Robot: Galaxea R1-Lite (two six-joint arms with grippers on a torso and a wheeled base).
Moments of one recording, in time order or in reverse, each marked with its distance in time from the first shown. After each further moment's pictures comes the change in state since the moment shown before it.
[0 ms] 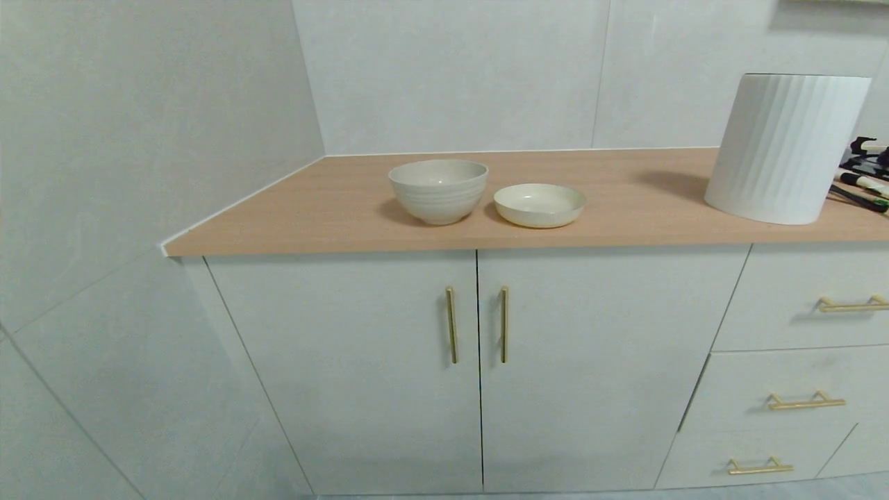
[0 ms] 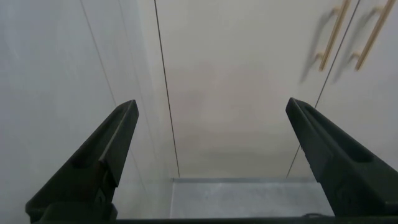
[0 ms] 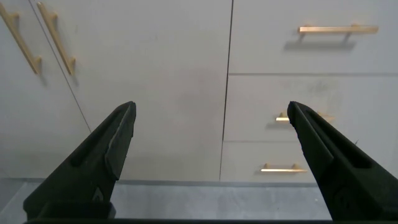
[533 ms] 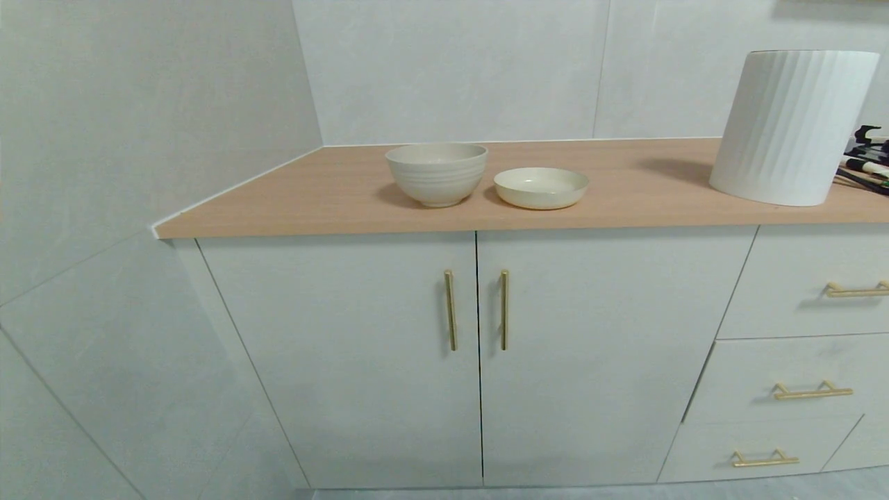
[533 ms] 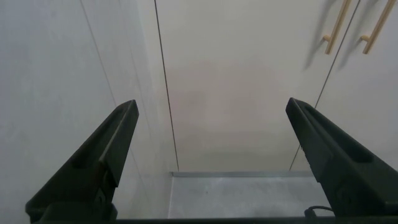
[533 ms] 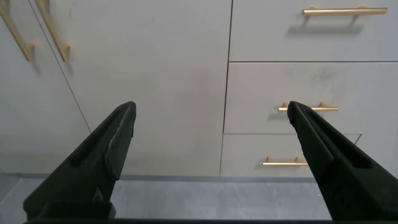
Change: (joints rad) left arm 0.000 0.000 0.000 0.000 0.000 0.000; right arm 0.000 0.000 0.000 0.000 0.000 0.000
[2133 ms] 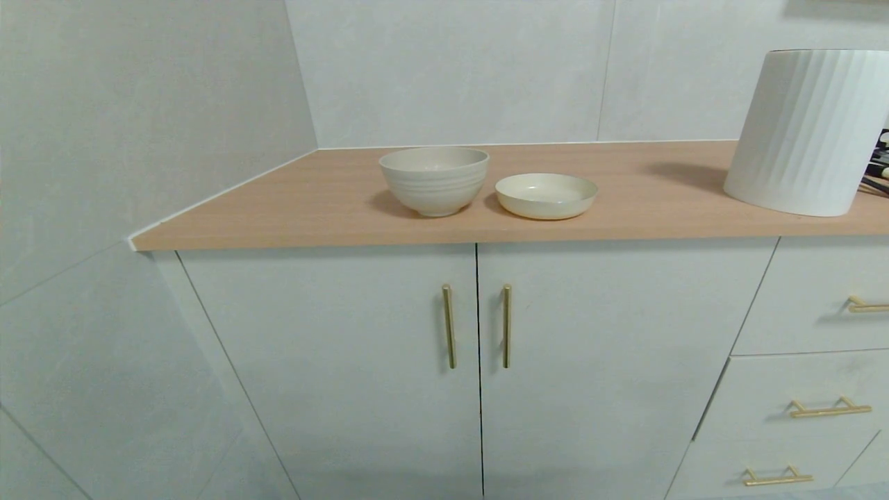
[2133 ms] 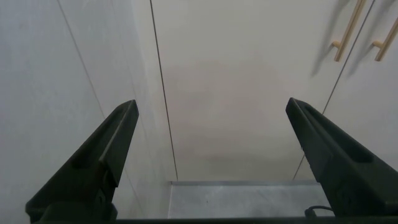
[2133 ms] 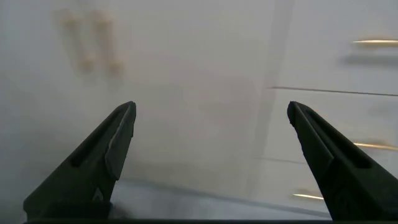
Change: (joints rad) left arm 0.000 0.000 0.000 0.000 0.000 0.000; right arm 0.004 0.035 -0.138 0.076 0.221 0.042
